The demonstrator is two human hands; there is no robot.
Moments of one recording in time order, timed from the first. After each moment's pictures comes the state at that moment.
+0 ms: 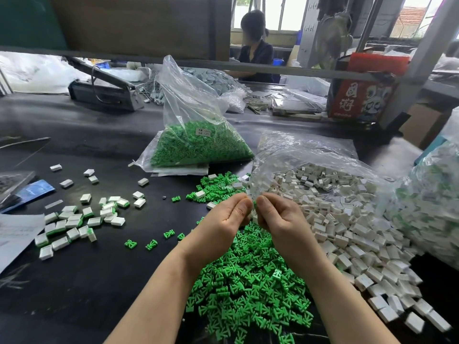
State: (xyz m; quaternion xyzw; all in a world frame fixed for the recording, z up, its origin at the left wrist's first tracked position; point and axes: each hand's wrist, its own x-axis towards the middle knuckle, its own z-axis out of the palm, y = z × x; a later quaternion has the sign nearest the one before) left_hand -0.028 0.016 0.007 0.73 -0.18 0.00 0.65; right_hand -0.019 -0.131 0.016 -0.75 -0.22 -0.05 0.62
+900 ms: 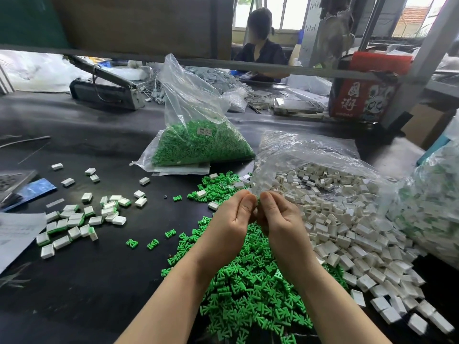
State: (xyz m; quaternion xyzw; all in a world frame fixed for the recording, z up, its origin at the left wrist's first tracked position) left_hand -0.032 -0.002 0.008 0.72 -0.14 0.07 0.68; right_hand -0.021 -0.116 0.005 -0.69 -0.15 -0.06 0.70
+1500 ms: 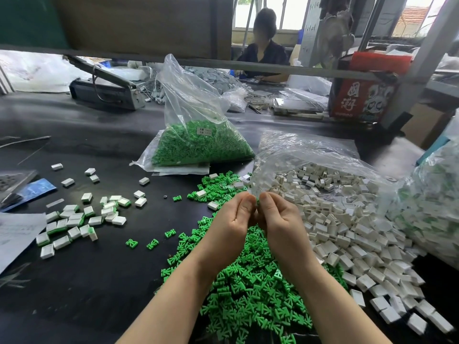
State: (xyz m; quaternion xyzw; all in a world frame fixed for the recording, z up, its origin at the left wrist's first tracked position) left_hand -0.033 -0.005 0.008 0.70 -0.13 0.06 0.69; right_hand -0.021 -0.115 0.005 -0.71 -0.14 -0.06 0.69
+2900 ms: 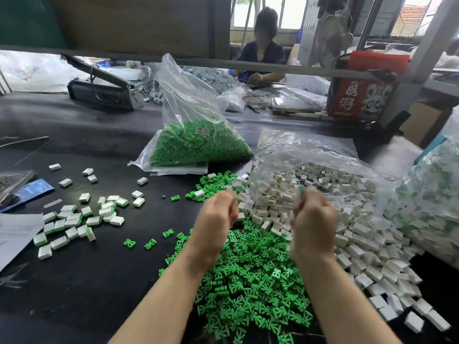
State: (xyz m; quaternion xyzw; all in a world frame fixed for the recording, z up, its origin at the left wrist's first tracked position) left_hand -0.024 0.007 -0.001 0.69 -0.04 0.07 0.72; right_hand -0.009 -0.138 0.011 -0.60 0.07 -0.19 0.77
